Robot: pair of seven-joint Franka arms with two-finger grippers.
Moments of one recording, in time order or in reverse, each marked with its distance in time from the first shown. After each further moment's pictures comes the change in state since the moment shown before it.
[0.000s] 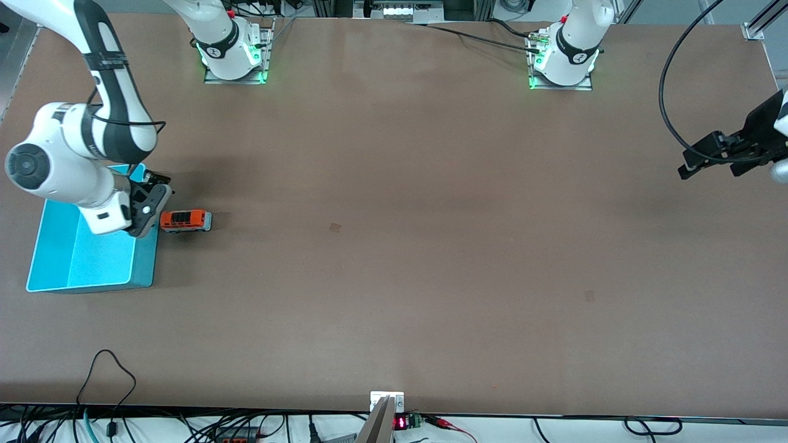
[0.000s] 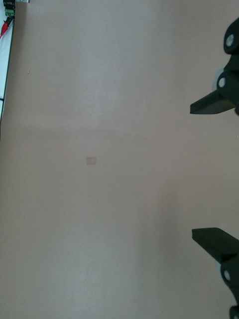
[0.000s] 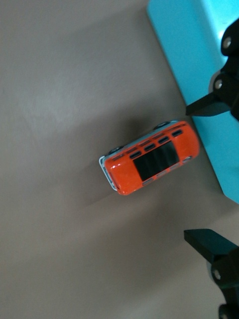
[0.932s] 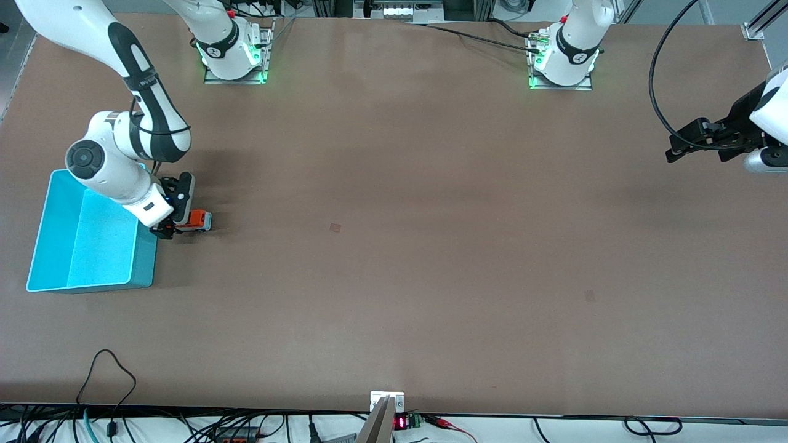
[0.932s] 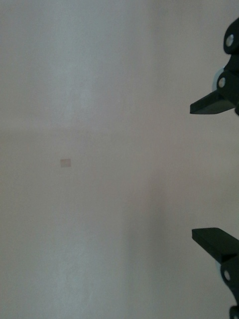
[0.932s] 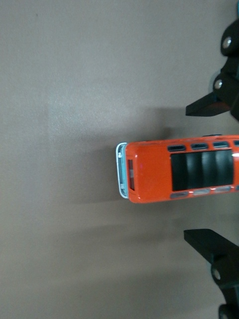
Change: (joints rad) left arm -0.002 -0.005 -0.025 -0.005 0.018 -0.096 0.005; right arm -0.001 0.081 0.006 -0.147 -0.021 0.348 -0.325
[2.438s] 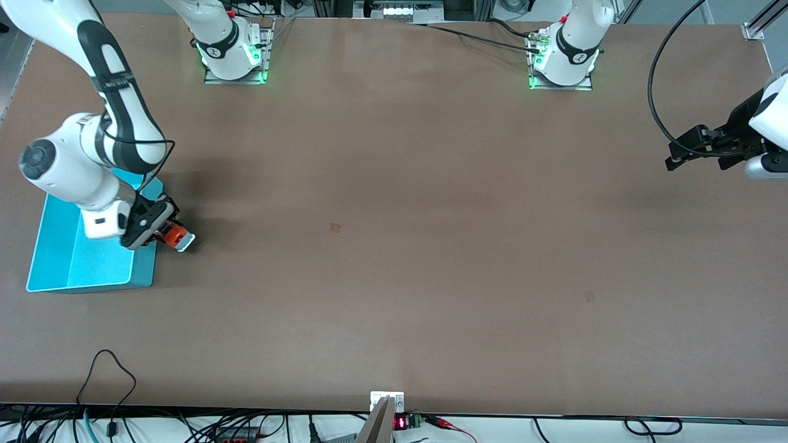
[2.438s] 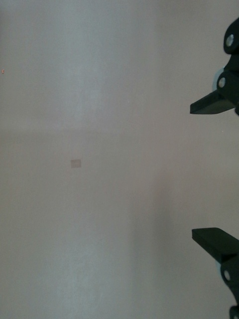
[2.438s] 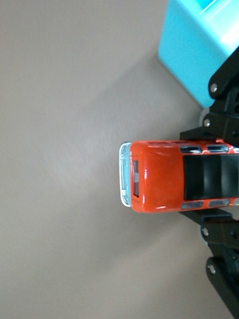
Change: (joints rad) left arm 0.002 0.012 -0.002 -0.006 0.000 0.053 0.000; right arm -0.033 -0.041 0.000 0.129 0.223 -0.072 0.466
